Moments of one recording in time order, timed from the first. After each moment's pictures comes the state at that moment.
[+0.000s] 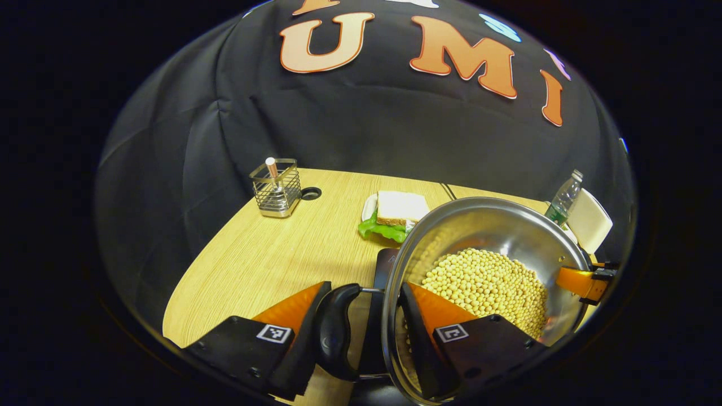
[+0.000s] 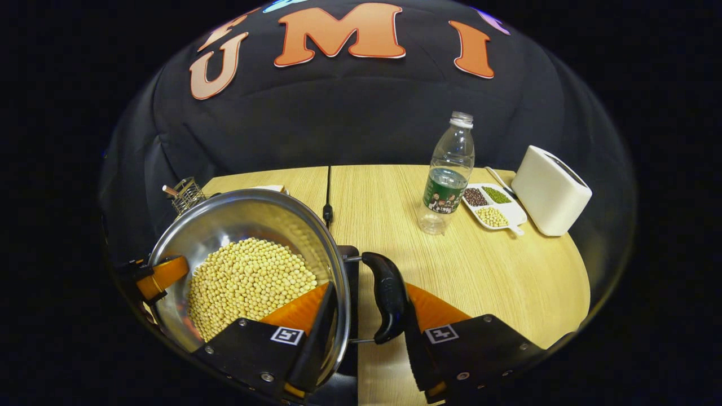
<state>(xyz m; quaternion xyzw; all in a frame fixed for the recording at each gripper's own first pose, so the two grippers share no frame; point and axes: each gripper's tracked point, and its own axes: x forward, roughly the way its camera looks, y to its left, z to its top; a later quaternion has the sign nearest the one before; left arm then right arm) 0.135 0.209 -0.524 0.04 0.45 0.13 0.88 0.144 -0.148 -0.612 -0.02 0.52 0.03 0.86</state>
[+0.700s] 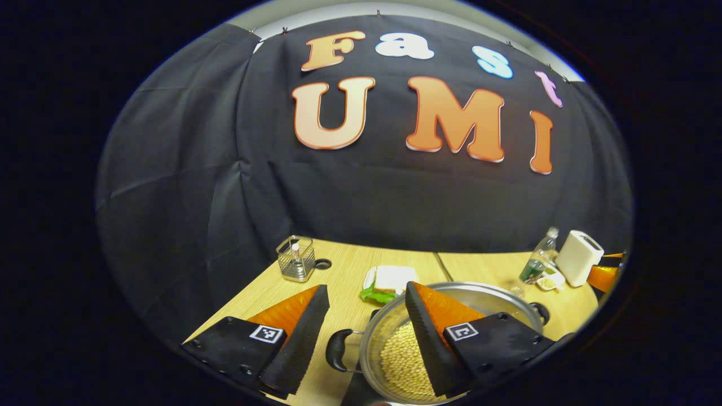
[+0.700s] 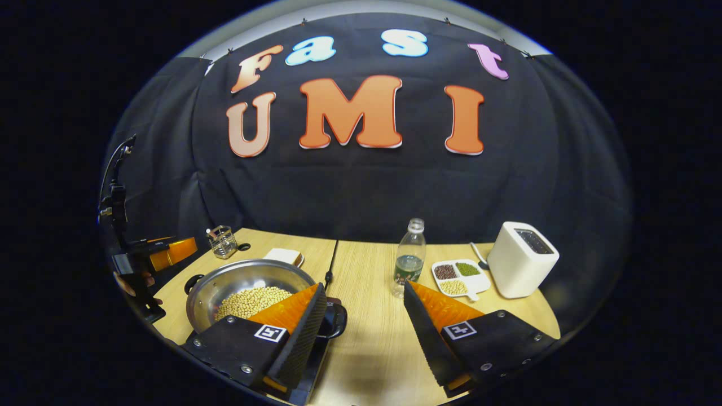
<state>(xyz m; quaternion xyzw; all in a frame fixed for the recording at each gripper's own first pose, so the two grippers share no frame) 0.171 0.164 -0.351 0.05 0.26 0.14 0.96 0.179 -0.214 -0.432 -0.02 0.31 0.09 0.95</state>
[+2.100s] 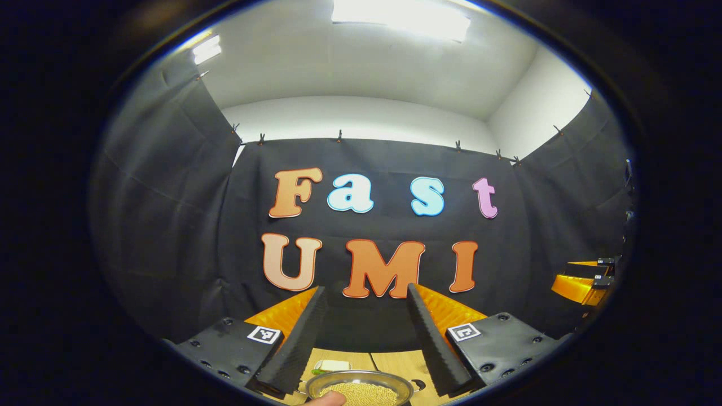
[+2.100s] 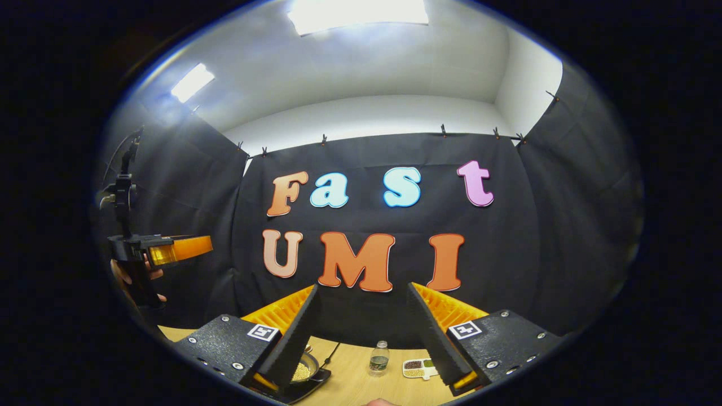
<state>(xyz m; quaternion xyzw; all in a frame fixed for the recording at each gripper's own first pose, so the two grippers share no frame) 0.118 -0.021 -0.039 0.07 -0.03 0.03 1.00 0.144 -0.300 -0.146 0.01 0.01 0.13 0.99</state>
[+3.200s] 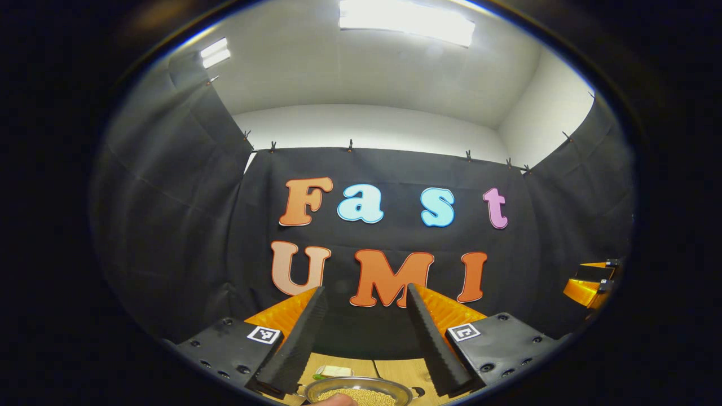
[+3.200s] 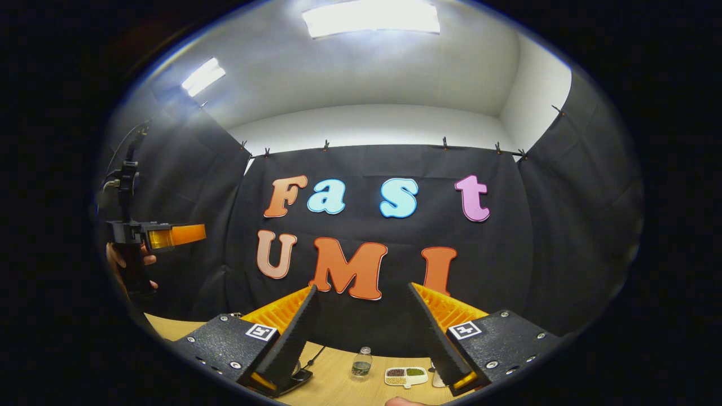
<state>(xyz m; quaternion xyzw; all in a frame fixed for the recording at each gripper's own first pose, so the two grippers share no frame) 0.120 -0.002 -0.039 0.06 -0.04 0.06 1.00 0.145 -0.317 -0.142 -0.02 -0.01 0.13 0.99</state>
